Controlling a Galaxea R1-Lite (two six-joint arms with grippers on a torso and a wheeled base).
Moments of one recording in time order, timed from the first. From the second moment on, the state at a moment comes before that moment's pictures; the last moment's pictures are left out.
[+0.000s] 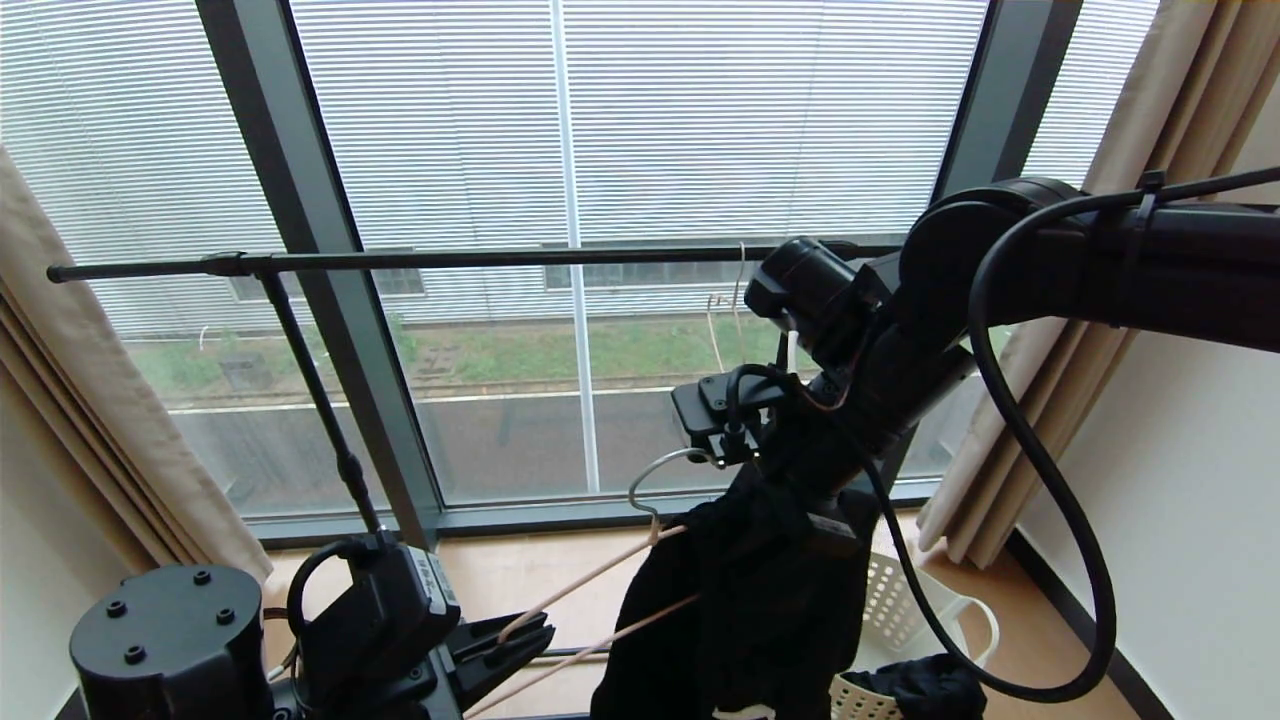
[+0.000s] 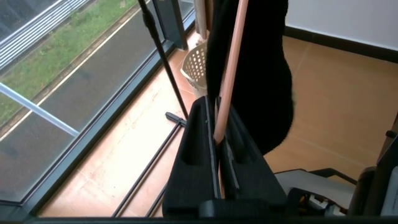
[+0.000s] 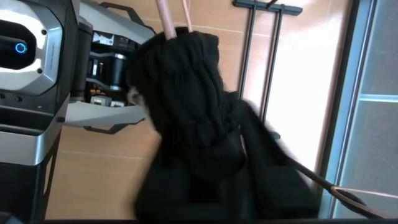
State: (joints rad) left arm -0.65 1.62 -0.11 -1.20 -0.24 0.25; right arm 0.64 2.12 -1.95 1.10 0.46 -1.00
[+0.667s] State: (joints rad) left arm -0.64 1.62 -0.11 -1.20 -0.24 0.22; right arm 0.64 2.11 -1.94 1.09 0.46 -1.00
